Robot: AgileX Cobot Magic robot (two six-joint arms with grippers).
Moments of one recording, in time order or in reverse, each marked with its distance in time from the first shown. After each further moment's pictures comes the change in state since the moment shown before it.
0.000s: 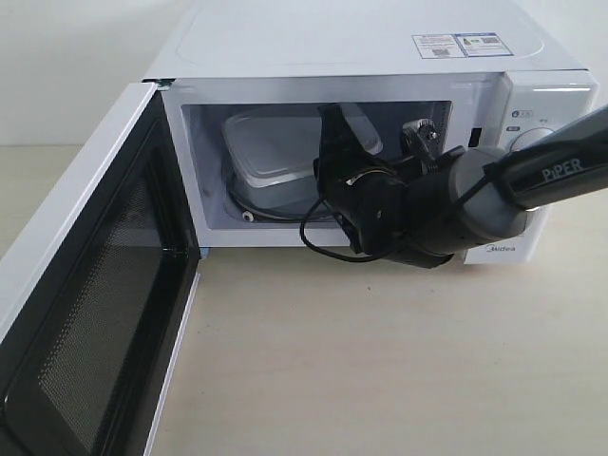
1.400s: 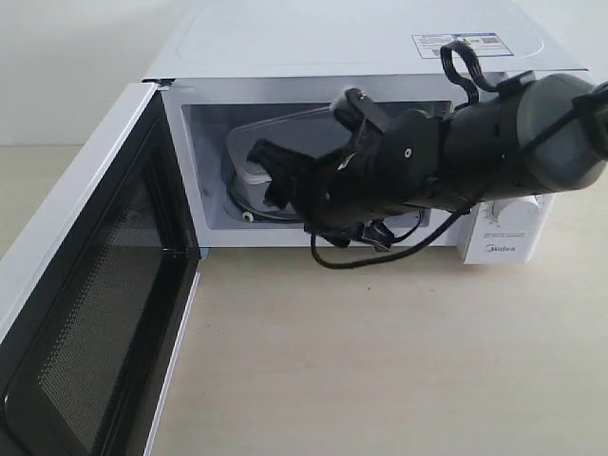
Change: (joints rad) left arm 0.000 0.000 0.000 0.000 0.000 0.000; right arm 0.000 -0.181 -0.008 -0.110 0.615 -0.570
